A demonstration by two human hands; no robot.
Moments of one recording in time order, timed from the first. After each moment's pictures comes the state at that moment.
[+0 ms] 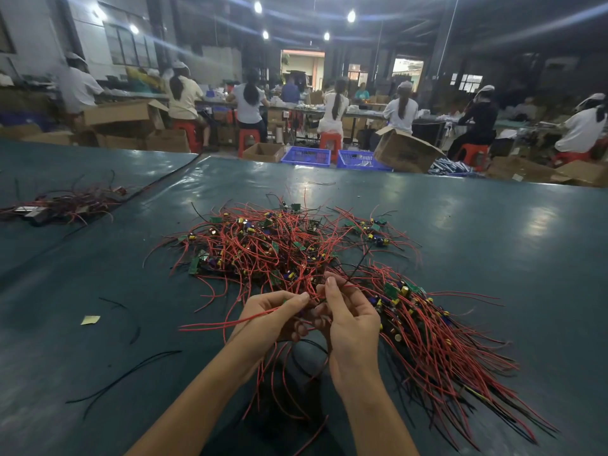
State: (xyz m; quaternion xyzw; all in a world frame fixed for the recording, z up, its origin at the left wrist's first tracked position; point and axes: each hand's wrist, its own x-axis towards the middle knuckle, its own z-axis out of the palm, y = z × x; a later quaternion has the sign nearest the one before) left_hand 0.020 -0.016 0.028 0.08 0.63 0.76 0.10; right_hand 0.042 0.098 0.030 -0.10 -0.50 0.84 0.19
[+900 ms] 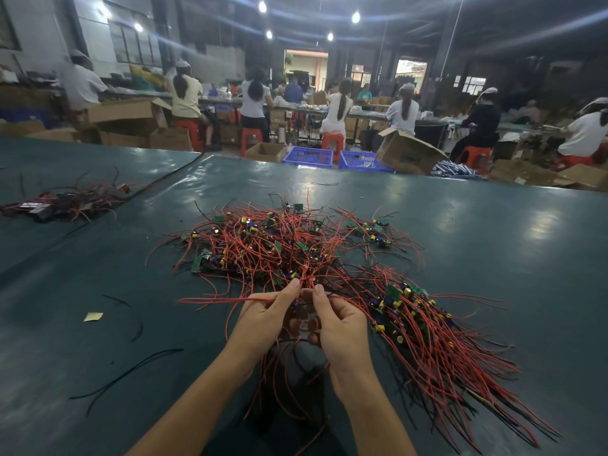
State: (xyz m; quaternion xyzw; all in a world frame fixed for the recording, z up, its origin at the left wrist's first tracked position) left_hand 0.023 -0.017 0.032 0.02 0.68 0.73 0.04; right_hand 0.045 0.091 0.030 -0.09 -0.60 0.79 0.09
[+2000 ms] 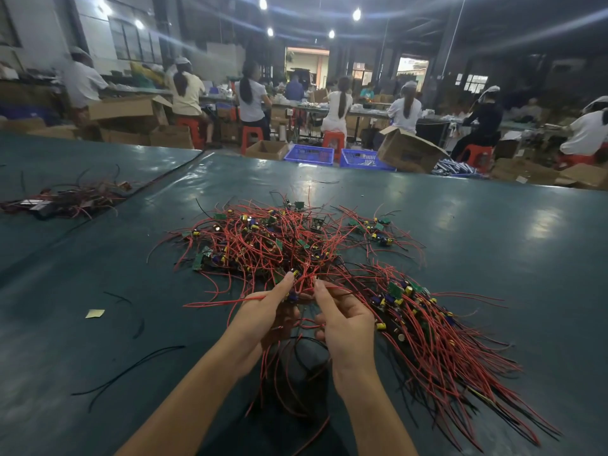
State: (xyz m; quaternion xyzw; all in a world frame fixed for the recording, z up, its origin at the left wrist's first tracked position) left_hand 0.017 -0.020 0.036 -0.06 0.62 0.77 0.13; right_hand 0.042 0.094 0.025 -0.11 -0.58 0.79 0.14
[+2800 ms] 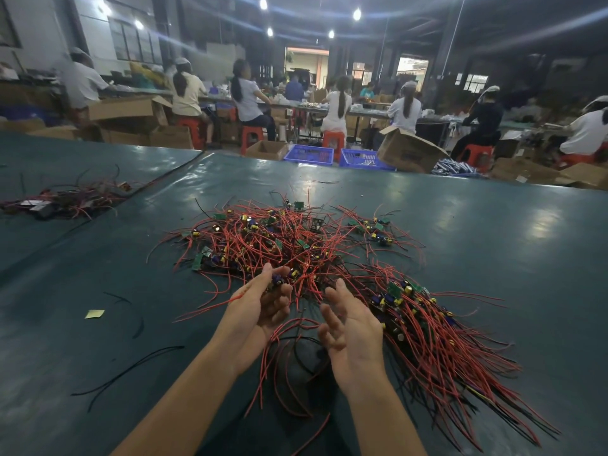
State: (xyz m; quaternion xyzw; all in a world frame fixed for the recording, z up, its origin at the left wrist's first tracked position) left_hand 0.013 -0.026 0.037 -0.04 0.45 0.89 0.10; right_hand 0.040 0.105 0.025 -0.22 -0.42 0.87 0.09
